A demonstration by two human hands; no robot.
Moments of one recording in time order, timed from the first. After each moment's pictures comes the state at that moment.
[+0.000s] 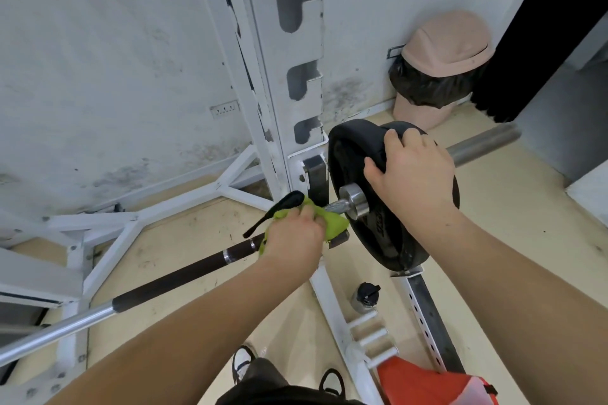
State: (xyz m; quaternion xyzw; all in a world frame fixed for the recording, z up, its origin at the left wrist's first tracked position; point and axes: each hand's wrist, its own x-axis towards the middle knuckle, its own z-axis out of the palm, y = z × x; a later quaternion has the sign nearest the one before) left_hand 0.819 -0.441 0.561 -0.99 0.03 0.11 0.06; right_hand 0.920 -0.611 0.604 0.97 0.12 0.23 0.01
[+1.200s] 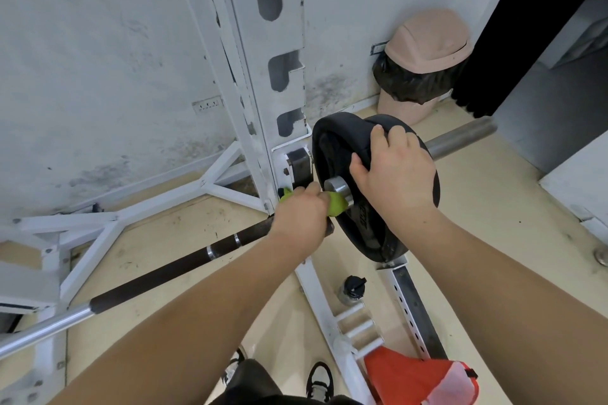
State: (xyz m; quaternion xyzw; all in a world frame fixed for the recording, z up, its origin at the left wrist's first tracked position) left_hand 0.848 -0.465 0.561 -1.00 0.03 0.07 -0.04; right_hand 0.914 -0.612 0.594 0.96 0.10 0.25 -0.01
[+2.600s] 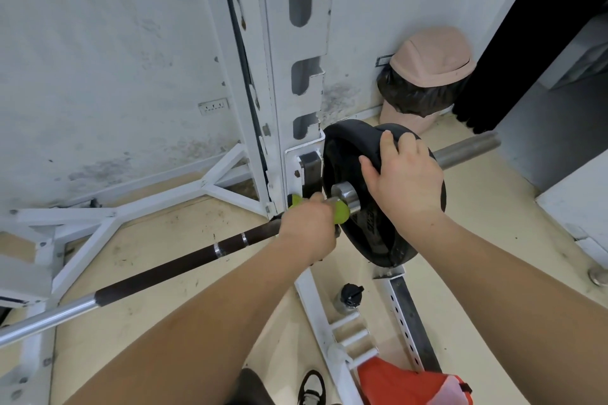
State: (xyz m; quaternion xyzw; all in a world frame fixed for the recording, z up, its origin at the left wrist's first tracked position) left_hand 0.841 -0.464 0.563 -0.99 0.00 0.12 -0.08; right_hand 0.919 -0.612 0.588 0.96 0.11 0.27 -0.01
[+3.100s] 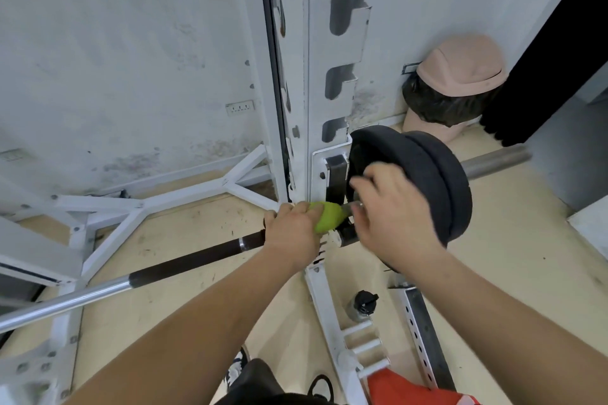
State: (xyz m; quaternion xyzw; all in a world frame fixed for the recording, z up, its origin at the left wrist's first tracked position) left_hand 0.810 -0.409 0.546 -0.99 -0.06 0.07 -0.06; right_hand 0.860 -0.588 0.592 0.93 0.32 0.16 -0.10
